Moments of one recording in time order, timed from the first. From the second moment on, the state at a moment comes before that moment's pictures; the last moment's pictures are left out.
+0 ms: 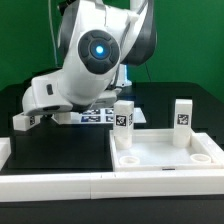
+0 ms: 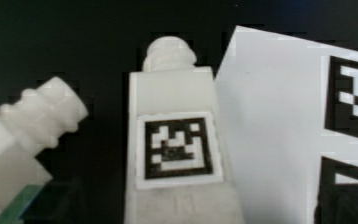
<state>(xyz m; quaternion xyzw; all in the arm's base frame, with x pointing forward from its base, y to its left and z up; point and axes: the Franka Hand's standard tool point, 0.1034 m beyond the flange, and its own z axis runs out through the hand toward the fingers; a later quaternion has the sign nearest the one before) 0.329 -0.112 0.009 0.88 0.15 -0.45 0.08</state>
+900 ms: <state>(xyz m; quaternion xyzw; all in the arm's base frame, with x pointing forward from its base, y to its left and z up) 0.327 -0.113 0.007 0.87 0.17 -0.45 0.06</state>
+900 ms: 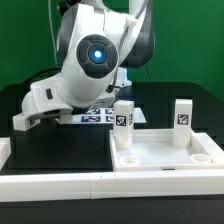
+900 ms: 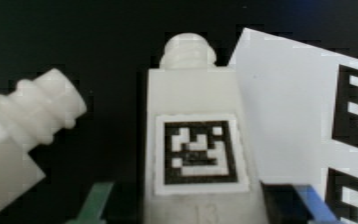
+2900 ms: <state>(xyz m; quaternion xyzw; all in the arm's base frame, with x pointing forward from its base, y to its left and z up) 0.497 0.008 0.191 0.98 0.16 -0.12 0.04</state>
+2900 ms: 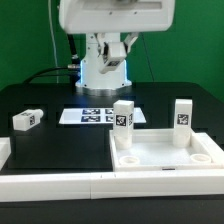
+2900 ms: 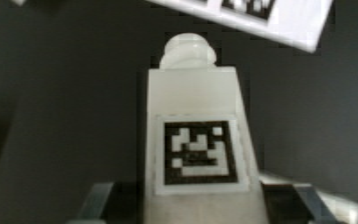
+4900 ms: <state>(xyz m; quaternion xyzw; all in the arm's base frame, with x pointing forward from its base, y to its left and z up) 0.594 0.085 0.160 0.98 0.09 0.15 -0.05</state>
